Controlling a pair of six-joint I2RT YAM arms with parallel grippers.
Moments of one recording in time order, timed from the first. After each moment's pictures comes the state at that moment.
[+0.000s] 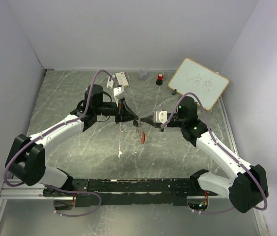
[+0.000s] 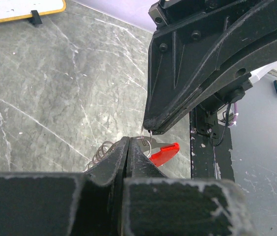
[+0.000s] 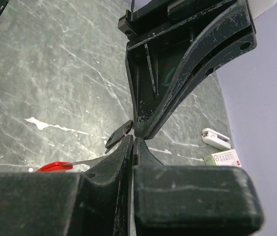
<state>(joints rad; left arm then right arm) -0.56 1.42 0.96 0.21 0.94 -0.12 0.47 1.10 0.77 0.07 -1.00 -0.82</state>
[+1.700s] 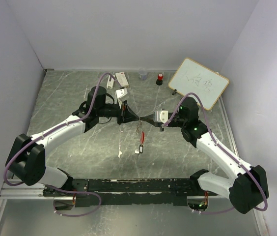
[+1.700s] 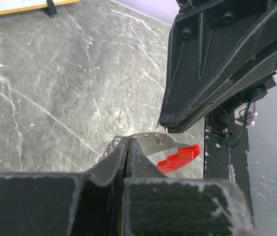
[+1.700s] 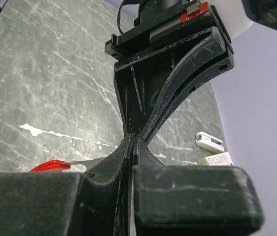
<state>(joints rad) -0.59 1.43 0.96 0.17 0.84 -0.07 0.47 1.09 0.75 0.14 -1.00 -0.78</state>
